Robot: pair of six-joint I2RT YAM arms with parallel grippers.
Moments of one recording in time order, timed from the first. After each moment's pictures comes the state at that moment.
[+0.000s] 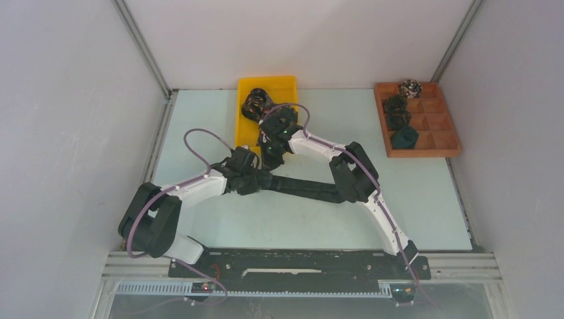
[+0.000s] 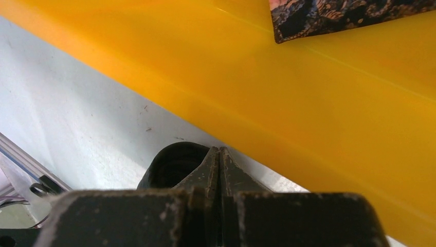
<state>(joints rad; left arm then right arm) -0.51 1.44 0.73 -0.34 -0.05 -0.69 0.77 2.42 1.99 -0.64 -0.29 0.58</state>
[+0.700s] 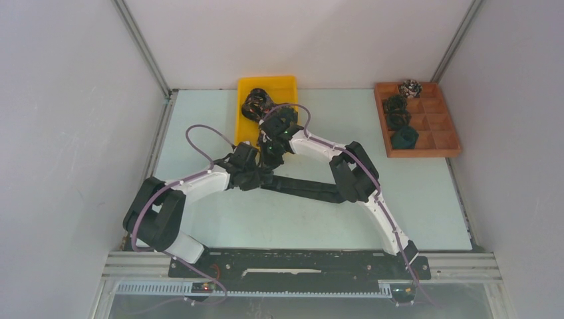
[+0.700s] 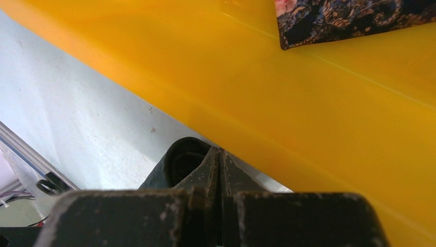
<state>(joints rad) -0.51 1.51 0.79 -0.32 -0.08 -0.71 0.77 2.42 1.98 -0.60 -0.32 0.58</state>
